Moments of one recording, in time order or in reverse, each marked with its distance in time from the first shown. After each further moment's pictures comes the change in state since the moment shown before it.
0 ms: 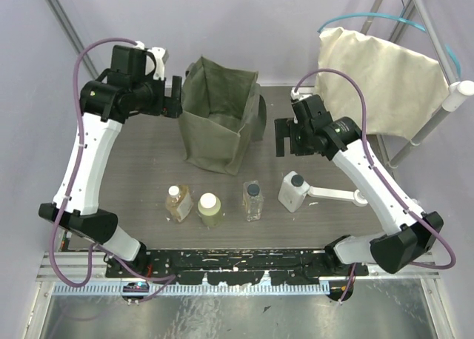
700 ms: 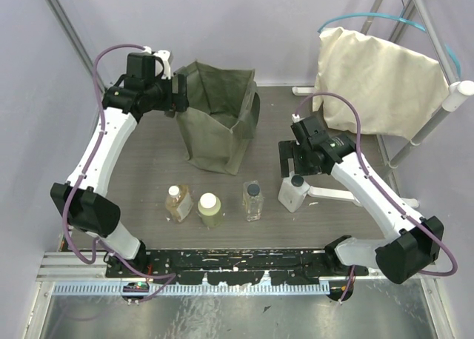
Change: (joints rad) left arm 0.075 0.043 -0.332 0.424 0.042 -0.005; right arm 0.000 -0.090 -0.254 -0.007 0.014 0.014
